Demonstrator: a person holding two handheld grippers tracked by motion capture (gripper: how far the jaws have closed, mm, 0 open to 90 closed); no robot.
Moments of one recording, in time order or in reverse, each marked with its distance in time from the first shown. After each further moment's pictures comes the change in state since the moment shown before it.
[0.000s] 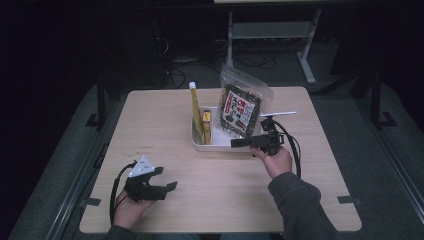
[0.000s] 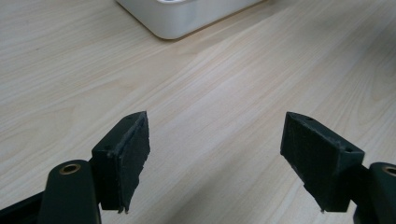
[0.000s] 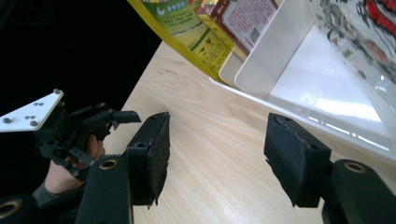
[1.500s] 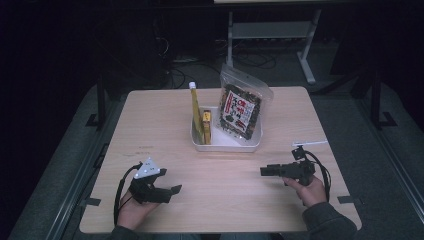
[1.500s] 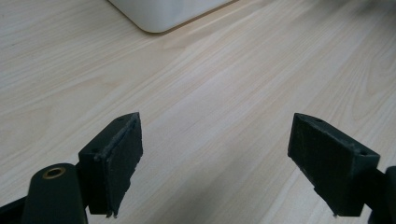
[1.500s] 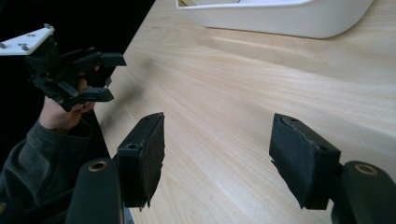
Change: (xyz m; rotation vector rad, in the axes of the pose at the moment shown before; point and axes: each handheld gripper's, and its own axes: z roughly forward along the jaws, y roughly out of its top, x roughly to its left) left arm -0.008 0.000 0.009 0.021 -0.031 0.000; right arm -0.058 -0.082 -0.055 0.020 0.035 -0.001
